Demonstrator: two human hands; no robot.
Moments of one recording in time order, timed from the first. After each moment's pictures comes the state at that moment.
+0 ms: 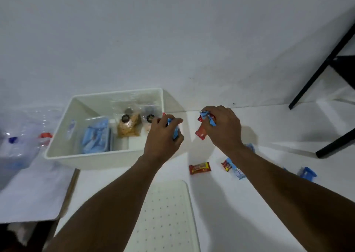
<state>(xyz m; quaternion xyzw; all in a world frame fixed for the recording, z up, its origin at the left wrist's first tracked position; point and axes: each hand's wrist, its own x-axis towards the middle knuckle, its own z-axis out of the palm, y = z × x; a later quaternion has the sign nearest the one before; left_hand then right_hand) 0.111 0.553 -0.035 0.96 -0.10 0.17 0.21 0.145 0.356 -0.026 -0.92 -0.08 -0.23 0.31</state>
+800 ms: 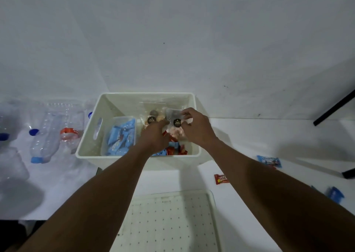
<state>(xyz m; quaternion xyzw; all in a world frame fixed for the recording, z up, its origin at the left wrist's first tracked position) 0.147 0.703 -0.037 0.95 0.05 -0.06 0.30 0.178 0.538 -0.017 -0.89 -0.08 0.04 0.45</state>
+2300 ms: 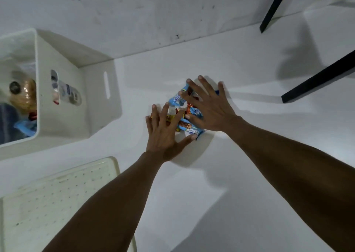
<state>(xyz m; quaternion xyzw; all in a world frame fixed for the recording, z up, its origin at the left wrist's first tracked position) 0.107 0.336 -0.220 0.97 -0.11 -0.12 0.17 0.177 0.132 -0.226 -0.97 -0.24 0.04 0.05</state>
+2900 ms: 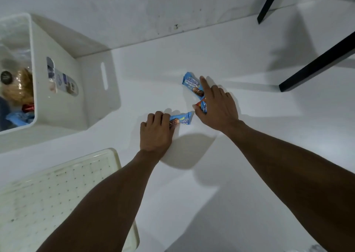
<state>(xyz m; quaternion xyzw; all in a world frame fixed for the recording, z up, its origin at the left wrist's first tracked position) 0.088 0.361 -0.233 0.99 -0.13 0.01 0.05 0.138 0.135 -0.232 -0.99 -0.08 -0.04 0.11</state>
